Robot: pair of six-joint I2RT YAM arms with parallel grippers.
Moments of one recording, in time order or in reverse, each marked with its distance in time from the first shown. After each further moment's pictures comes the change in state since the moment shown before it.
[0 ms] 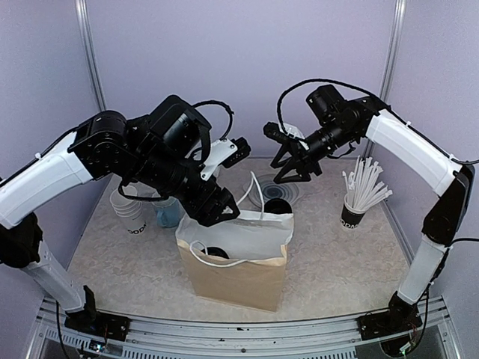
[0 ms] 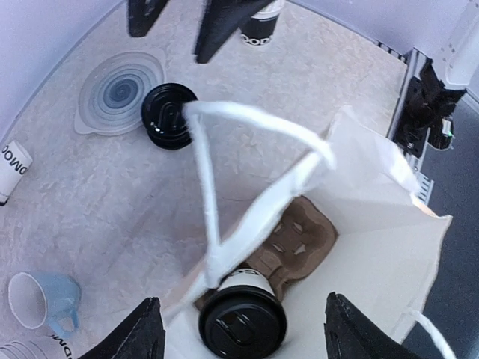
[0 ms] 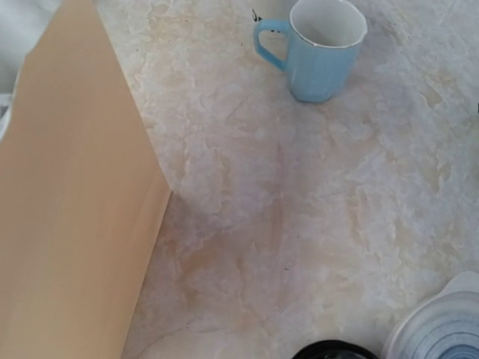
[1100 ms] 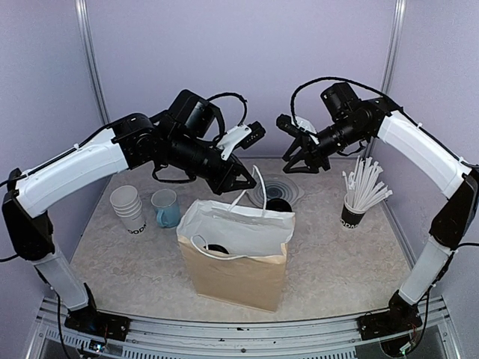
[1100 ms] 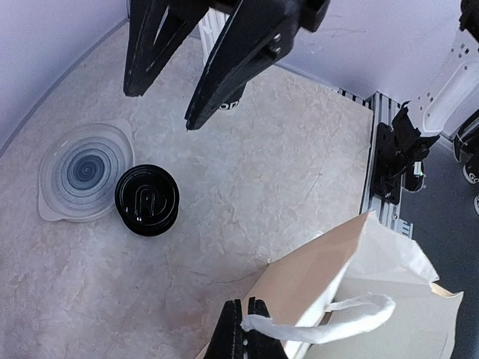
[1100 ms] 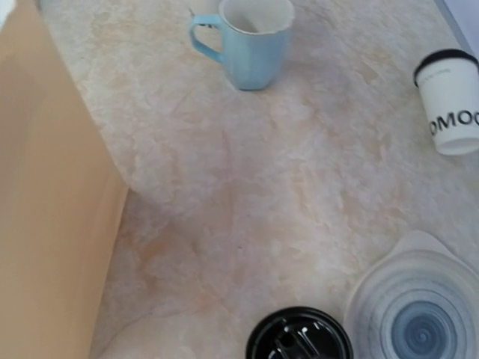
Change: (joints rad) left arm 0.222 0.122 -0.048 0.335 0.339 0.162; right arm -0.065 -0.067 -0.066 0.070 0.034 0.066
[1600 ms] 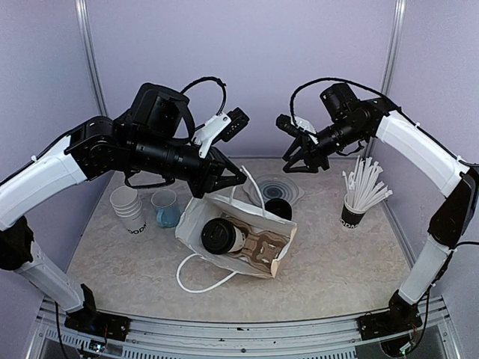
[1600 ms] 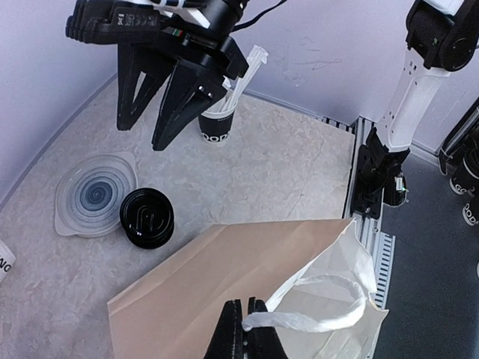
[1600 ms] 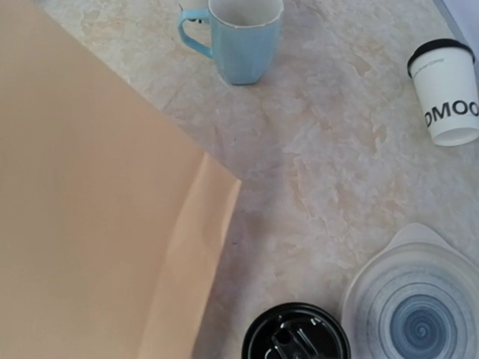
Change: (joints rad) left arm -0.097 -0.205 -0.092 0.045 -0.105 -0.048; right arm -0.013 0.011 0.004 0.006 0.010 0.014
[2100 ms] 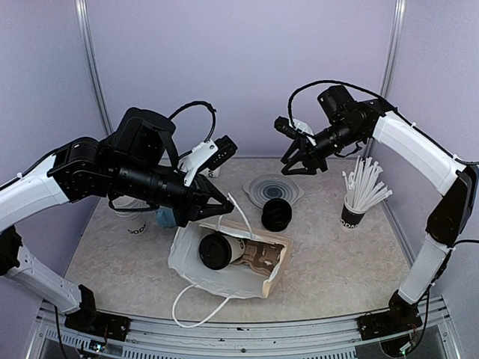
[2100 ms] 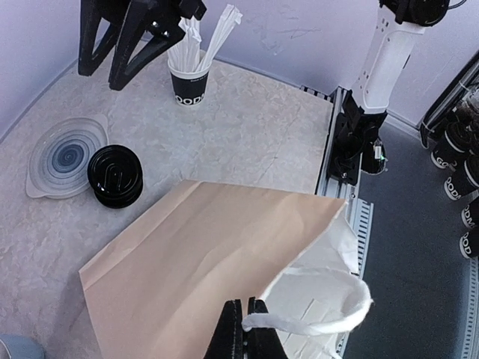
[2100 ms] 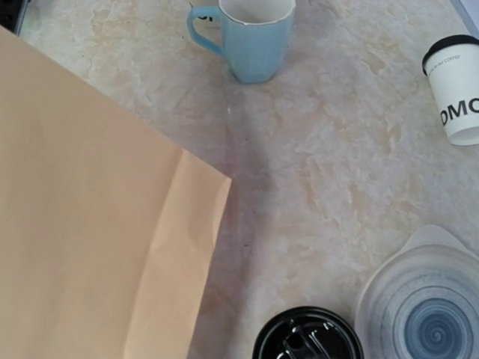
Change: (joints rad) left arm -0.072 -0.131 -0.203 0.003 -0.008 -0.066; right arm 0.000 0.024 0.000 -0.005 -0.024 0.000
